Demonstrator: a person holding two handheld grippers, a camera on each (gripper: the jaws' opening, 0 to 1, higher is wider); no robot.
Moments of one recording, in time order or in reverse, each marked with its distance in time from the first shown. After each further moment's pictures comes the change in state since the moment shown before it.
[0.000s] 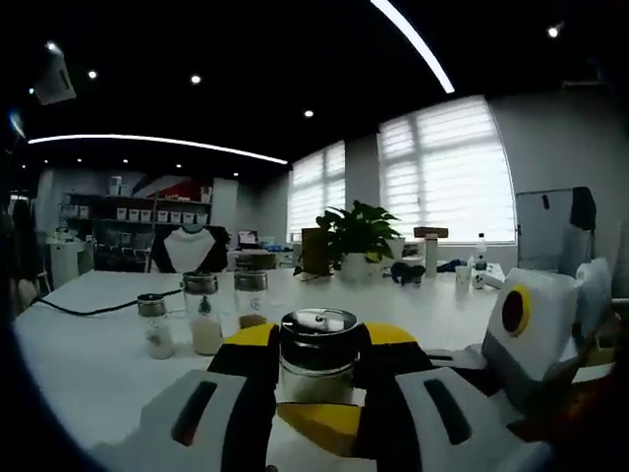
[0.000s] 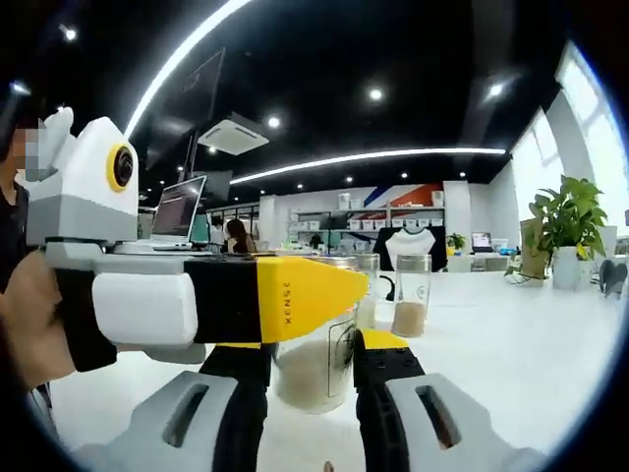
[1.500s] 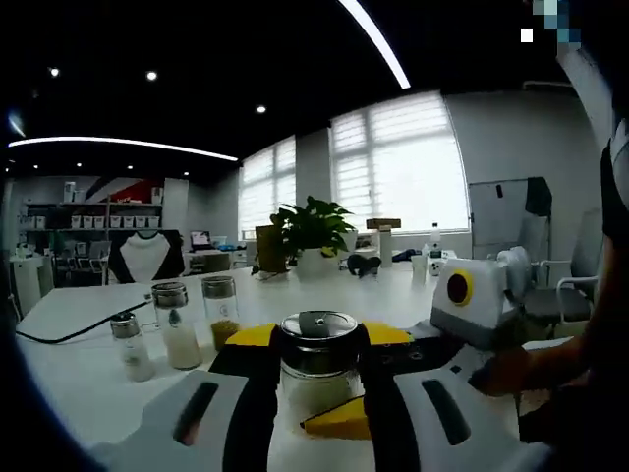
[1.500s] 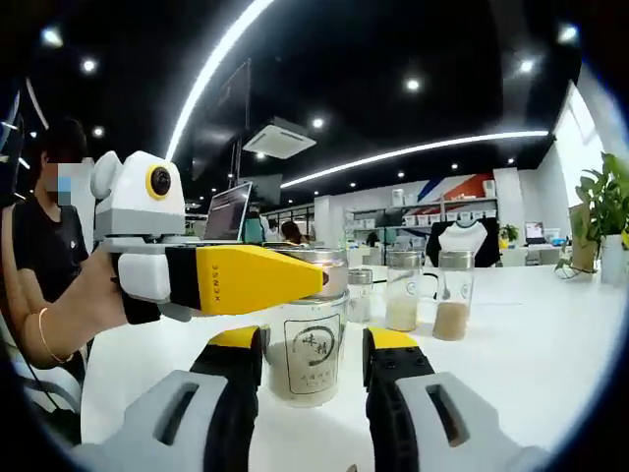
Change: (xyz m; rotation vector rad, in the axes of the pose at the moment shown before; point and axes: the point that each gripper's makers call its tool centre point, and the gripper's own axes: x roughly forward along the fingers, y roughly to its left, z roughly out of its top) left arm -0.010 -0.006 0.004 0.034 0.034 -0.287; right arm -0.002 0.007 -0.002 0.056 0.008 0.291
